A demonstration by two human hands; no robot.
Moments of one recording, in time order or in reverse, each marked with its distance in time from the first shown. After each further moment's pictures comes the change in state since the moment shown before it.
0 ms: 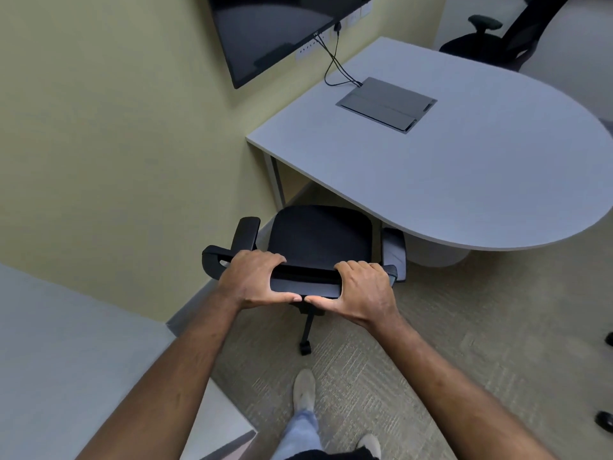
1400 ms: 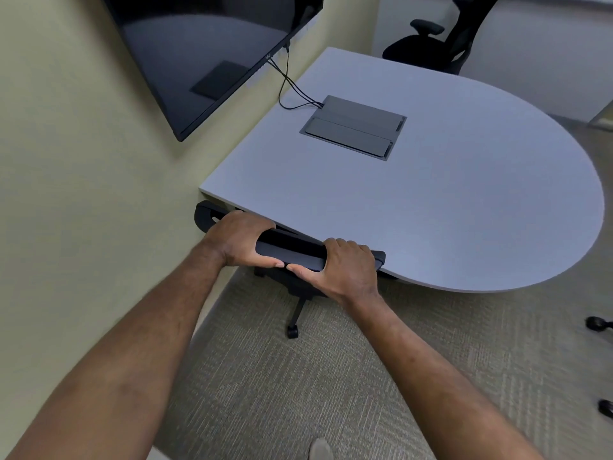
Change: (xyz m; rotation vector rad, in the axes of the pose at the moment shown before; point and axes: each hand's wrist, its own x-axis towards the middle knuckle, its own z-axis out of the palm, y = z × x) left_hand 0.337 -0.206 -0.024 -0.029 0.037 0.392; right_hand 0.303 0.007 0.043 -0.025 0.028 0.381
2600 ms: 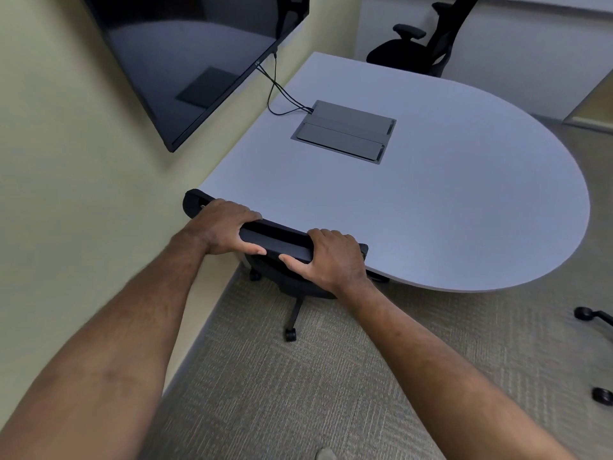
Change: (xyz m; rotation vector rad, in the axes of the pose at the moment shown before) left_hand 0.023 -0.067 -0.010 0.000 -0.136 -0.015; right_hand 0.044 -0.024 0.016 0.033 0.064 -0.069
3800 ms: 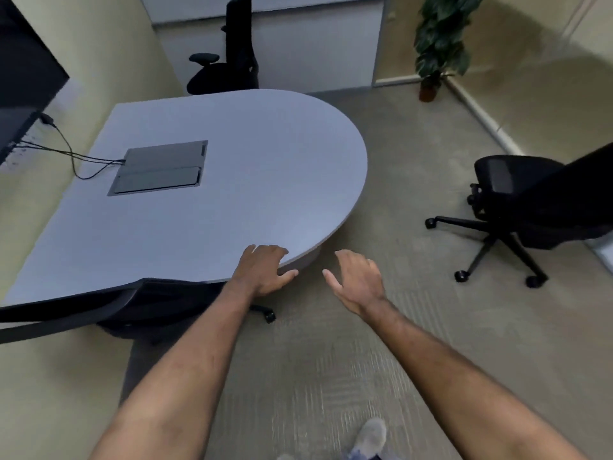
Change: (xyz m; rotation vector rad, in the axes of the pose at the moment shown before) left_hand 0.140 0.520 0.036 0.000 -0.077 0.270; right_hand -0.311 0.374 -0.123 0.021 -0.104 0.606
